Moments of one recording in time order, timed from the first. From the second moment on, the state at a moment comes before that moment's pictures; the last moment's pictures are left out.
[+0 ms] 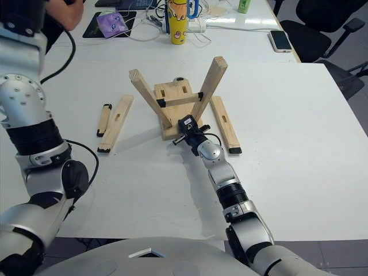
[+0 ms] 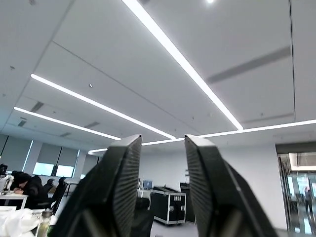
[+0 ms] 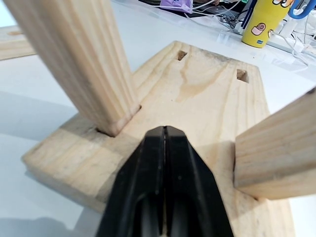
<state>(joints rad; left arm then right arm) -0.89 0.29 0.33 -0.06 -0.93 0.33 -0.46 -0.31 -0.08 0.26 0.36 -0.07 0.13 0.27</state>
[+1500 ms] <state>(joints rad) -0.59 0.16 -0.07 -0.05 -0.32 0.18 -0.21 -0.35 -0.06 0.26 0.42 -0.06 0.09 0.29</state>
